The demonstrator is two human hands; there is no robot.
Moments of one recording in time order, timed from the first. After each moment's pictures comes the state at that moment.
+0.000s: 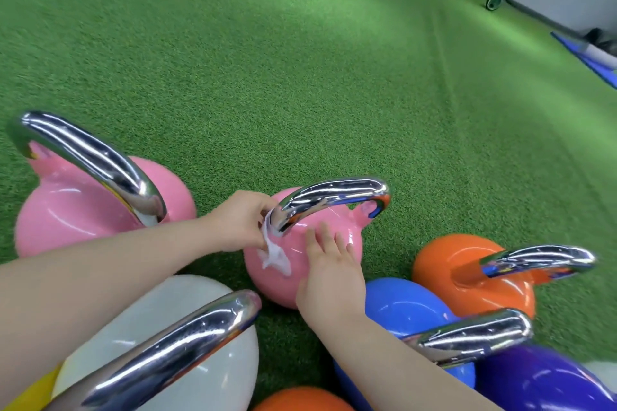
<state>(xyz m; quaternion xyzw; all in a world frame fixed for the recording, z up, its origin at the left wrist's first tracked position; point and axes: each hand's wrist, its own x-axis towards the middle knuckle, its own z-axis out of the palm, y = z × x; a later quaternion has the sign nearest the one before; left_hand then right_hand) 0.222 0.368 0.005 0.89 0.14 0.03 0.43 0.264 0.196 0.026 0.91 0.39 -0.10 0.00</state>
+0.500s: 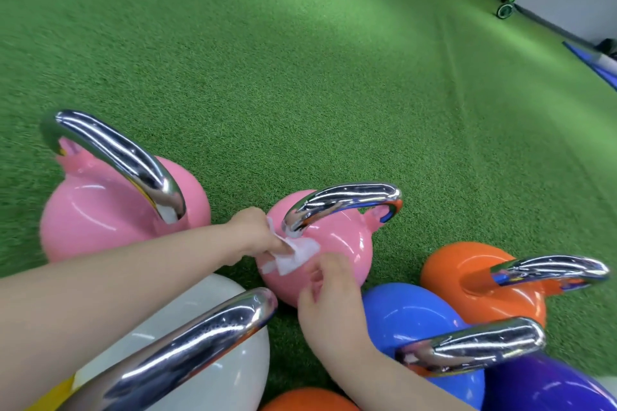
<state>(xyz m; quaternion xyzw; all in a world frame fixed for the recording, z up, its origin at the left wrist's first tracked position) 0.217 0.355 -0.005 0.74 0.37 -0.11 0.56 0.230 0.188 0.028 0.90 0.32 -0.14 -0.25</state>
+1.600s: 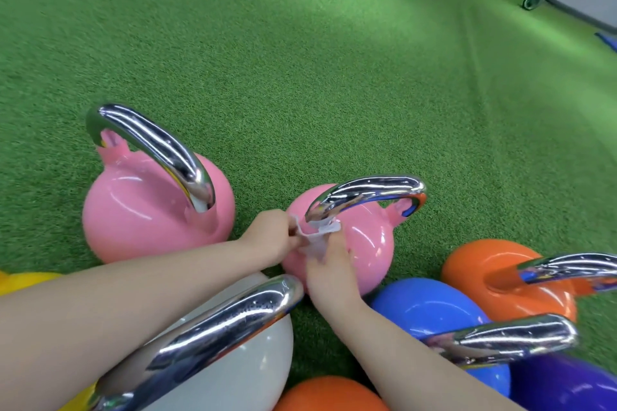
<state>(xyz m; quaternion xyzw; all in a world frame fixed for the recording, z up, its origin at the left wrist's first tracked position) 0.200 0.344 -0.004 0.88 0.27 -0.05 0.39 0.233 0.226 0.004 0.87 0.23 -0.25 -0.36</state>
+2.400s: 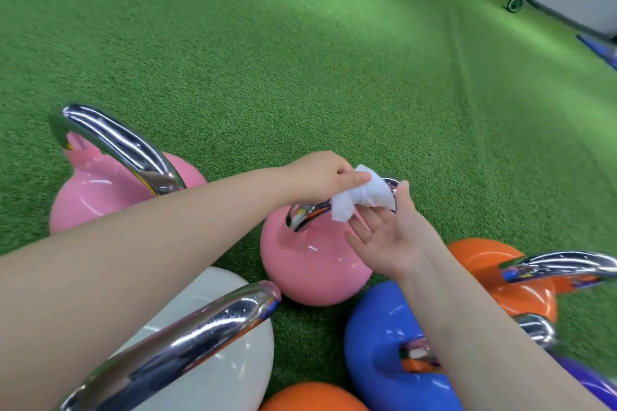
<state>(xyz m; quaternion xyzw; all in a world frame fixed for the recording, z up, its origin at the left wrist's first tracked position) 0.270 0.343 0.084 0.90 0.11 0.00 0.42 0.307 0.212 0.097 0.57 -0.17 -0.39 -0.71</state>
